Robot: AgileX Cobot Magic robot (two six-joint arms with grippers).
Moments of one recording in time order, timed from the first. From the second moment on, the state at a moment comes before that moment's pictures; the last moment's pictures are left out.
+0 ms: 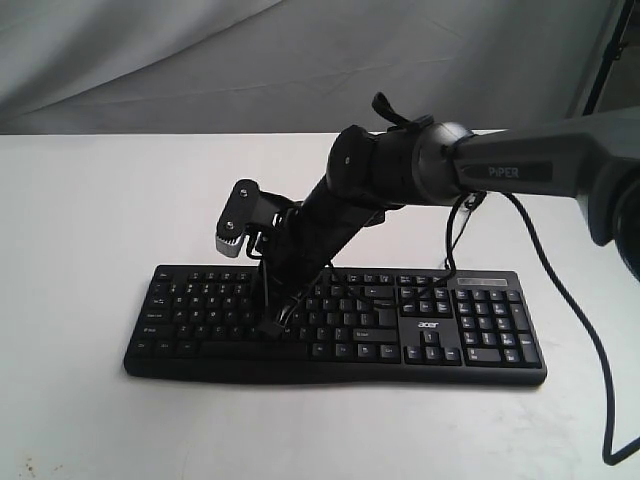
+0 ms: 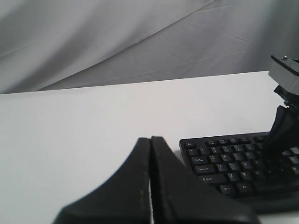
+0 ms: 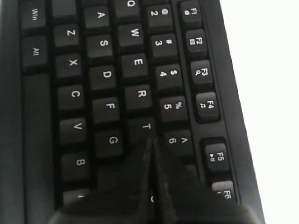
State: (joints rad) left arm -0.17 0.00 0.00 0.04 0.26 -0.02; right arm 0.63 2.24 -1.56 0.59 0.68 -1.18
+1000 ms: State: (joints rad) left arm -0.17 0.00 0.00 0.04 0.26 -0.02; right arm 0.63 1.68 -1.38 0.60 0.62 -1.15
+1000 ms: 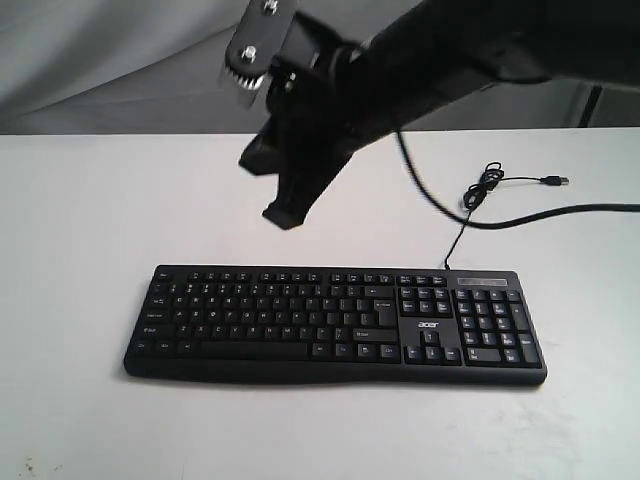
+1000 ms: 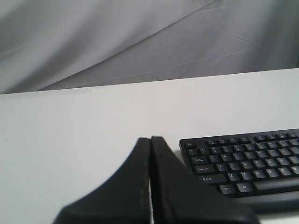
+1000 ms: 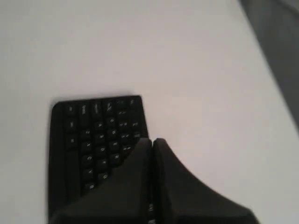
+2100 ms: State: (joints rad) left arm -0.17 0.00 0.00 0.04 0.26 -0.02; right arm 0.49 0.50 -0.85 0.98 0.15 -1.09
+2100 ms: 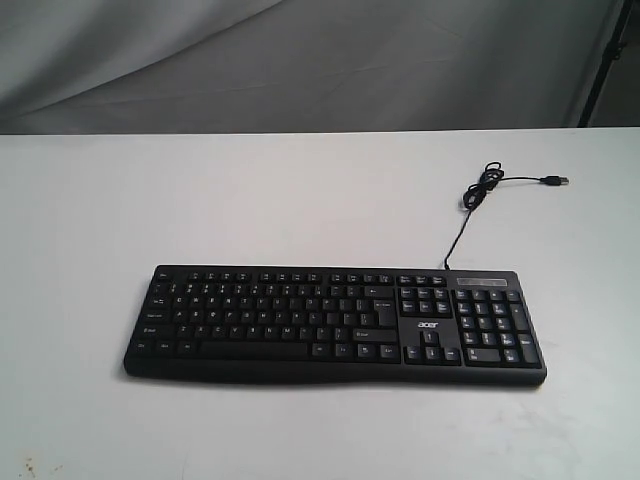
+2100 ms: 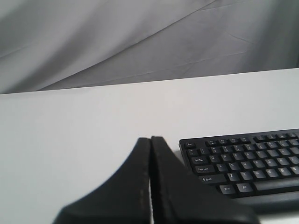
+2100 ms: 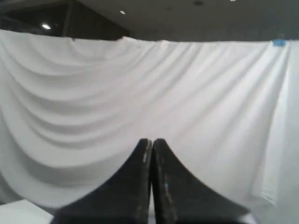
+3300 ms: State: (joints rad) left arm -0.17 0.00 0.00 0.04 0.26 -0.02; right arm 0.05 0.04 -0.12 0.98 0.10 -0.62
